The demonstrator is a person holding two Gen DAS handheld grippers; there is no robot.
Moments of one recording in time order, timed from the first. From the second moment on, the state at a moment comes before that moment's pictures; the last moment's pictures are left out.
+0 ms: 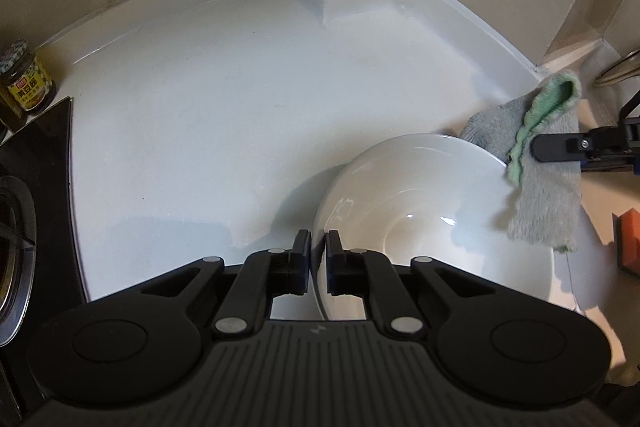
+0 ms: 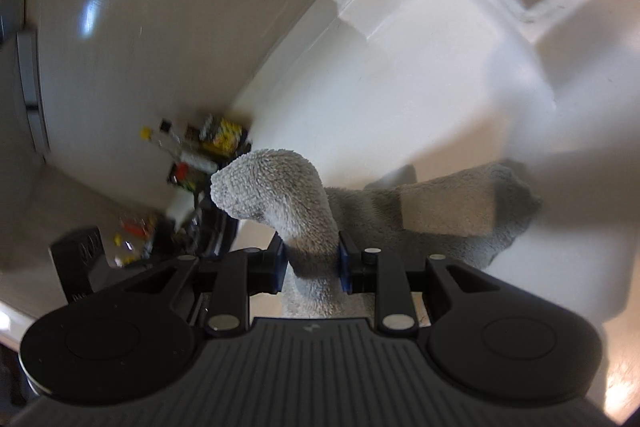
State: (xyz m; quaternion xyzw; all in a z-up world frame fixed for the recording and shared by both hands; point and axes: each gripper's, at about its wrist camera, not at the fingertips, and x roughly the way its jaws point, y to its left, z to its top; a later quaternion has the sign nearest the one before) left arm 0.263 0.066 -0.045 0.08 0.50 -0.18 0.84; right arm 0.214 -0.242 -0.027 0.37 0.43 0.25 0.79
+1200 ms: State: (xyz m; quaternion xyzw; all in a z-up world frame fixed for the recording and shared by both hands) left arm 0.252 0.061 -0.037 0.12 0.49 -0.21 0.84; right arm 0.179 -0.186 -0.031 0.19 0.49 0.27 0.80
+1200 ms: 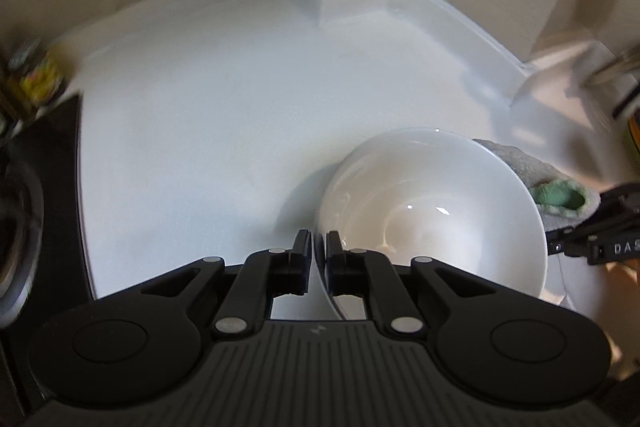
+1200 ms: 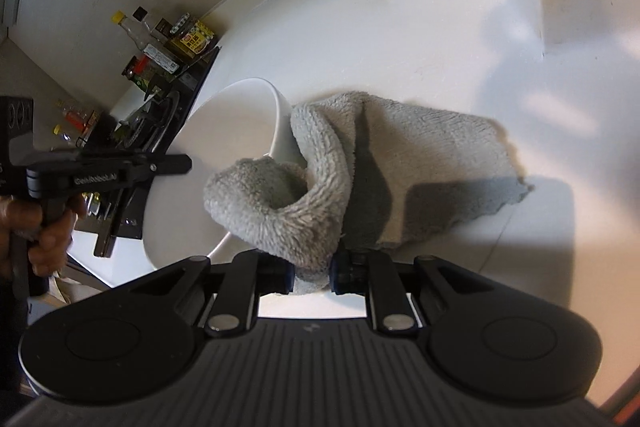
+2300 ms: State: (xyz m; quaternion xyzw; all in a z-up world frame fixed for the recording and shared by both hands) left arm 0.264 0.047 -0.043 0.15 0.55 -0.15 0.81; right arm 0.122 -0.172 -0.034 0.14 0.49 0.33 0.80
